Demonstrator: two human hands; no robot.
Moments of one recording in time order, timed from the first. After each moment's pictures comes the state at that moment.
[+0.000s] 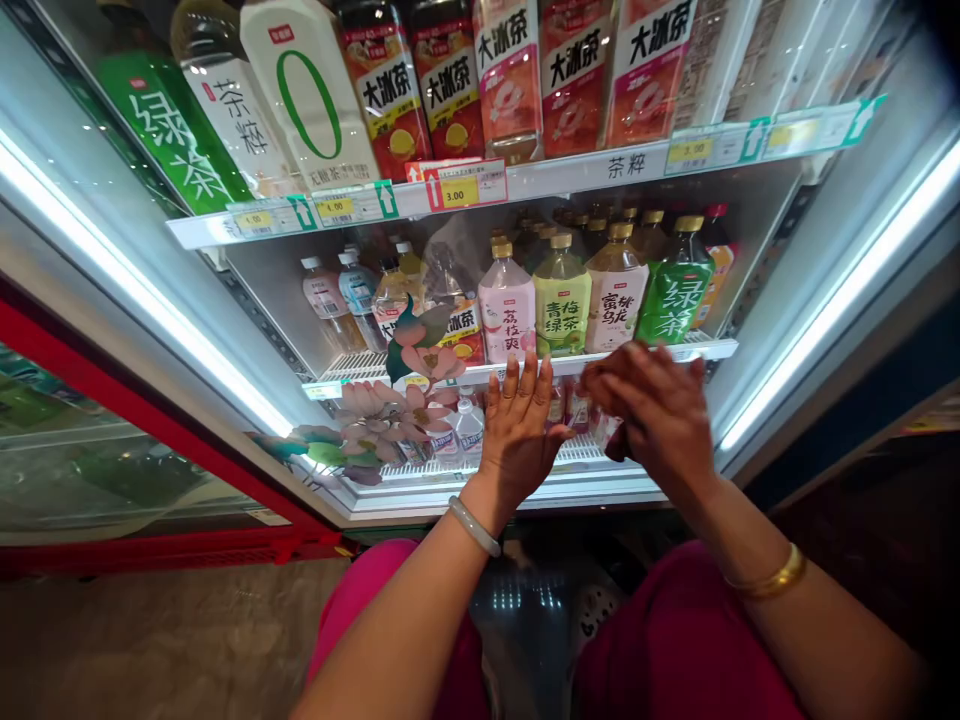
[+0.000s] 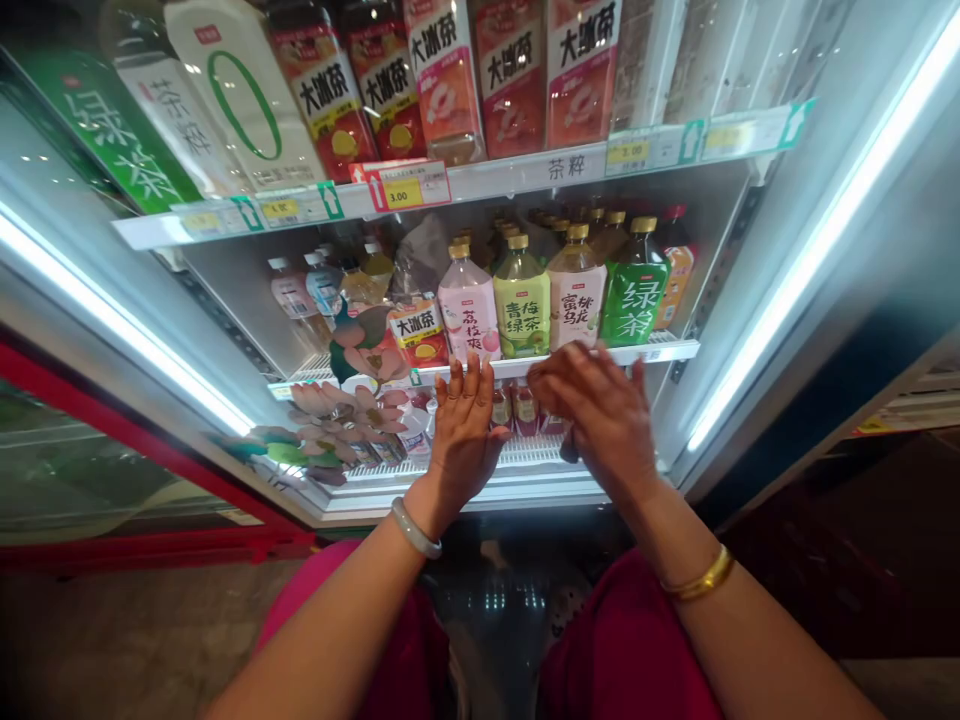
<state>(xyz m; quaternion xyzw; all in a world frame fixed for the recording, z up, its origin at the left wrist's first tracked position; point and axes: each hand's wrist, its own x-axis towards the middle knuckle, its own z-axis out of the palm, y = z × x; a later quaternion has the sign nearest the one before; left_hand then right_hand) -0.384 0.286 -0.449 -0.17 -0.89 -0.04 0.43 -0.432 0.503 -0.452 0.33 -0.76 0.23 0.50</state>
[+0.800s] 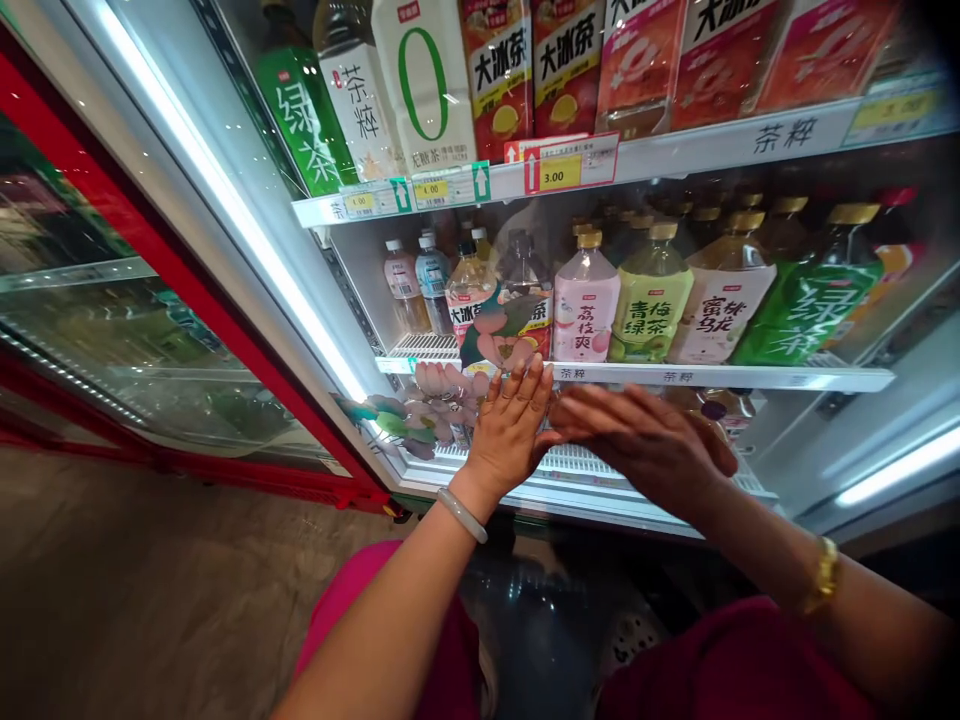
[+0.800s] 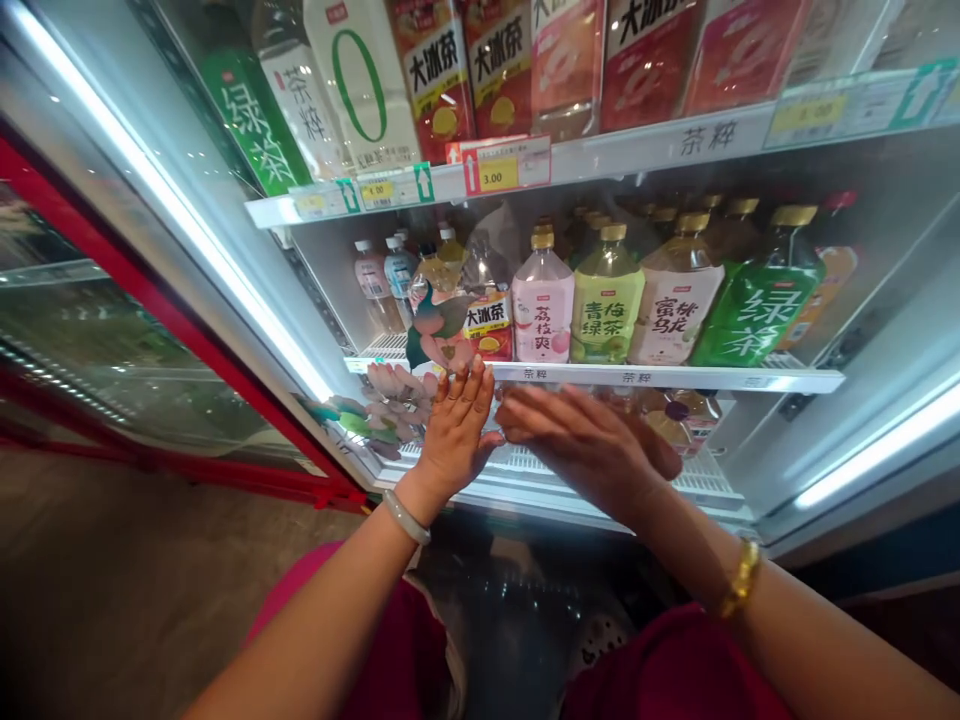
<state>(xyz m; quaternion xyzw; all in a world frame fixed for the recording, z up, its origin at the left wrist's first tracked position) -0.360 0.196 -0.449 -0.16 -0.88 0.04 0.44 -0.429 0.427 -0.432 0.56 -0.68 0.12 0.46</state>
